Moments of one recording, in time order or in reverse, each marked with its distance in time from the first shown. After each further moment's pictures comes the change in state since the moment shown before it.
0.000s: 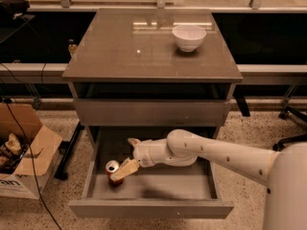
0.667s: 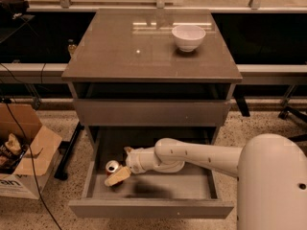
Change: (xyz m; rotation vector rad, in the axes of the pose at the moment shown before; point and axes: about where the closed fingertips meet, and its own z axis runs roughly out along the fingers) arm 0.053 -0.017 0.060 0.036 0.068 0.059
